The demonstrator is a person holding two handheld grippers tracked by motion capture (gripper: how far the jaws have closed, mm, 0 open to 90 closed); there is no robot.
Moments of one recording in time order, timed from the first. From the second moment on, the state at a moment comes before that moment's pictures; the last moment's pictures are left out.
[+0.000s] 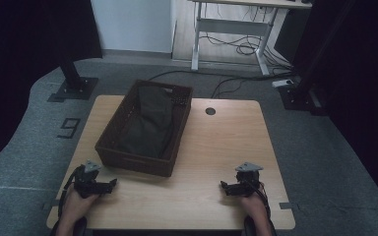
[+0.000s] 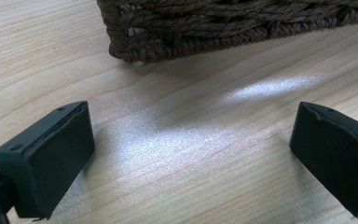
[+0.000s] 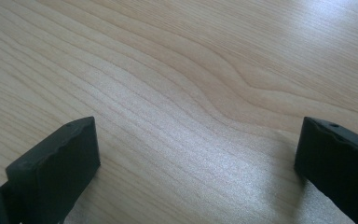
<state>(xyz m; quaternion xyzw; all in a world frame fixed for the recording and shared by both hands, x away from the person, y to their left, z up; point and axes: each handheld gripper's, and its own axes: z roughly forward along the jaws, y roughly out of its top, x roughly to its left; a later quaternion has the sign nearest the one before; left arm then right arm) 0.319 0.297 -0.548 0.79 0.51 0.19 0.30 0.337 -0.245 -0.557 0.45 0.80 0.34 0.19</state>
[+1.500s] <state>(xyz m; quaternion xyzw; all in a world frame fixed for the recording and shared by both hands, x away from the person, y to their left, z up) 0.318 0.297 -0.548 0.79 0.51 0.19 0.30 0.339 -0.227 -0.515 0.44 0.79 0.39 0.14</state>
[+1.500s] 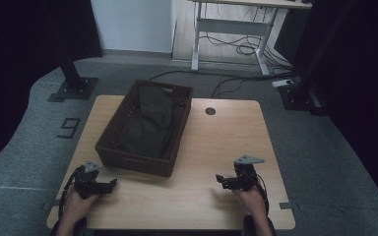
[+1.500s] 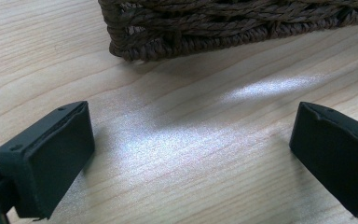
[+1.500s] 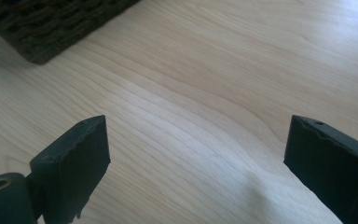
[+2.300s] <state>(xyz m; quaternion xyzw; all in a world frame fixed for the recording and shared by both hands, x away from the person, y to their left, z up) 0.318 0.297 -0.548 0.79 0.51 0.19 0.29 0.365 -0.171 -0.476 0.37 0.82 0.41 0.14</state>
